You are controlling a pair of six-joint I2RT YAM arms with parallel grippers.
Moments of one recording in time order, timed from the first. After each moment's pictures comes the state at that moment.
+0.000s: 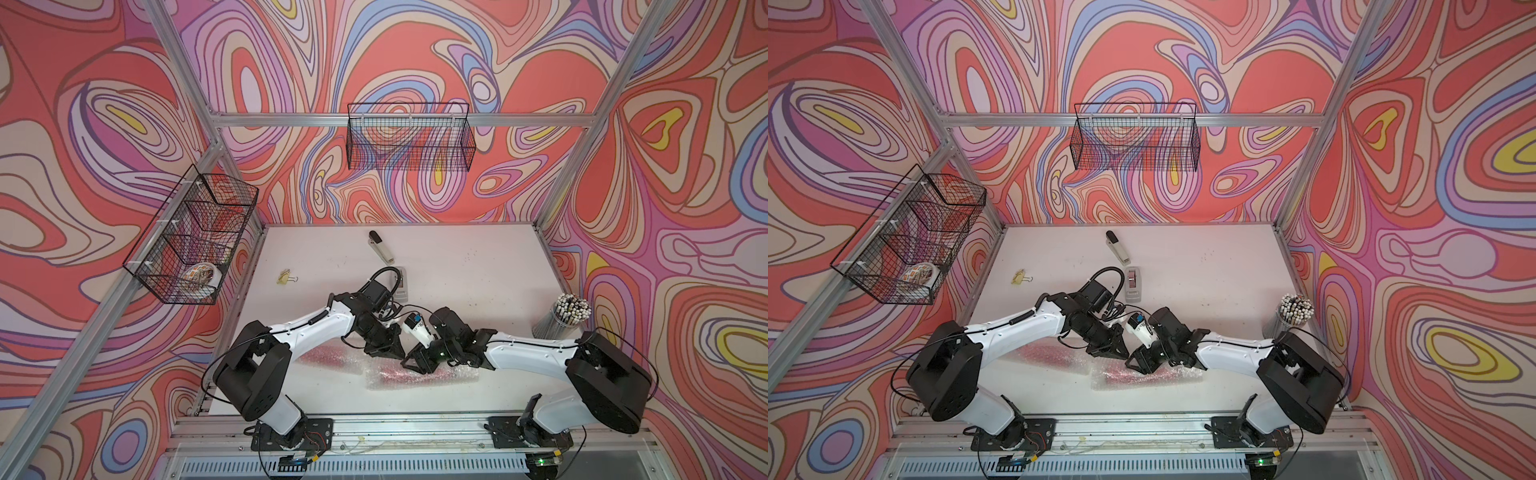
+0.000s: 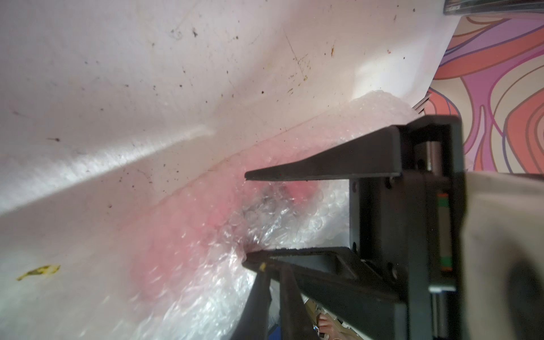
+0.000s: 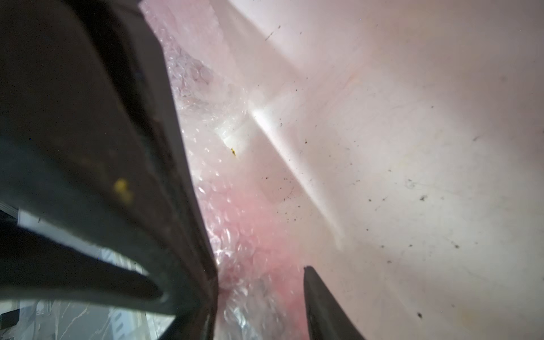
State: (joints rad) left arm -0.68 1.57 0.97 -0.68 0.71 -0.66; right arm 0.83 1.47 0.63 -0.03 -0.48 0.23
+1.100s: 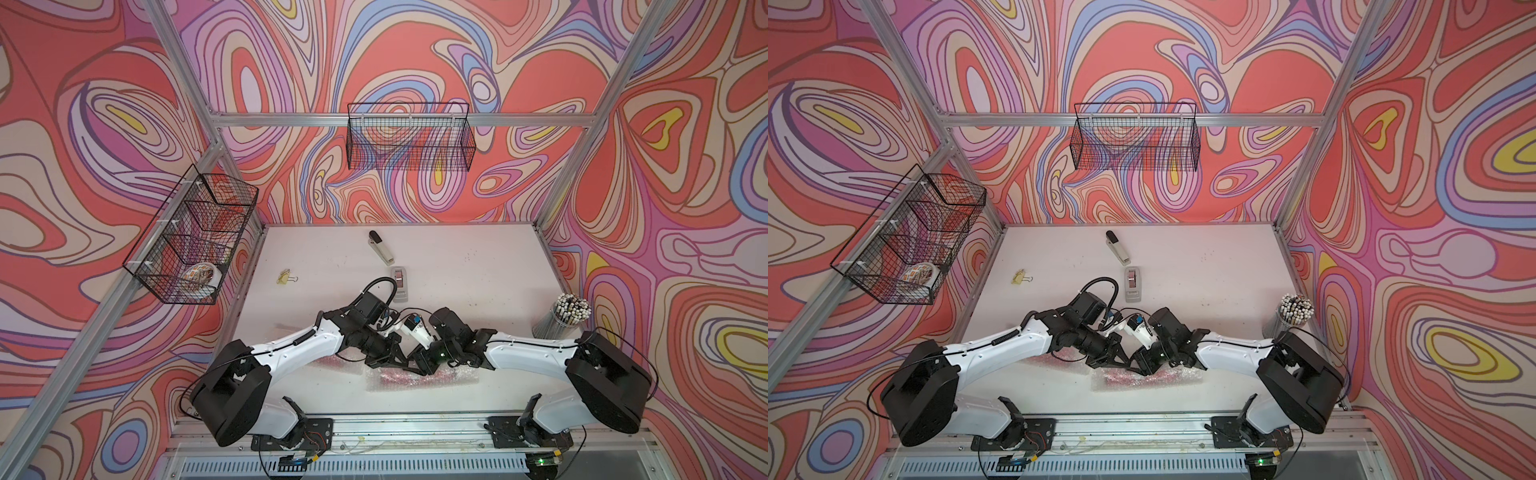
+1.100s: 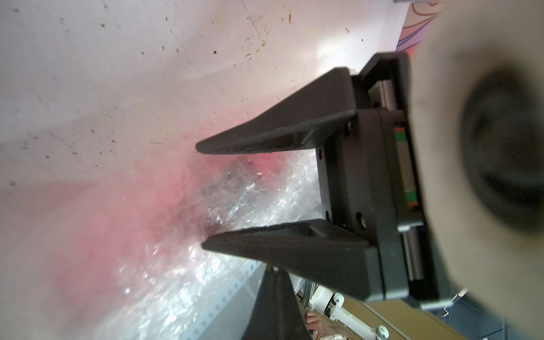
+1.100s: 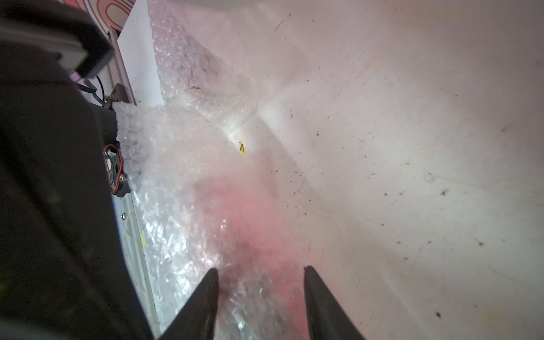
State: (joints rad) left arm -0.72 1.42 0.80 -0.49 0.78 -0.79; right arm 0.83 1.47 0.63 -0.04 -0.51 0.23
